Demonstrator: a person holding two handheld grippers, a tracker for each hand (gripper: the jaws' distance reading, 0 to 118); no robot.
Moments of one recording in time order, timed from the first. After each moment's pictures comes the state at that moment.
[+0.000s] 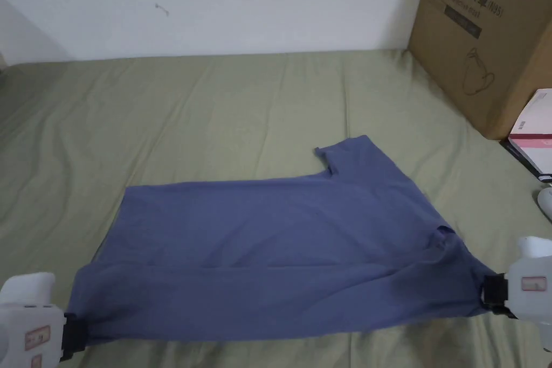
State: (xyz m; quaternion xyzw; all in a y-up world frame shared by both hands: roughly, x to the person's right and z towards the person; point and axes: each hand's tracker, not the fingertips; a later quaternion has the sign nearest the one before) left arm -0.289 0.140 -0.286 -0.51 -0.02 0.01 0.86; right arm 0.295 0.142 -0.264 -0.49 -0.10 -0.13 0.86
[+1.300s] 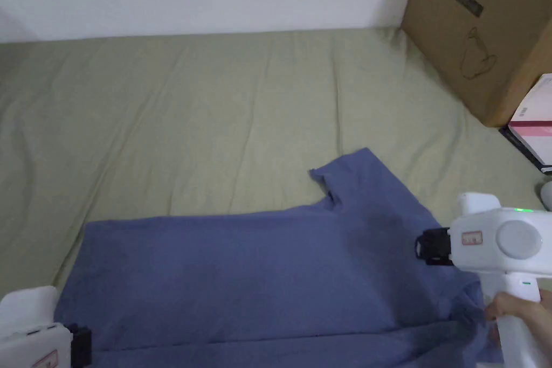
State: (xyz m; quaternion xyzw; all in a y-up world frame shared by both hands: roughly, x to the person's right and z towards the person) left arm -0.253 0.118 -0.336 -0.49 -0.02 0.03 0.87; right arm 0.283 0.117 -0.408 -0.50 -0.06 -0.08 0.86
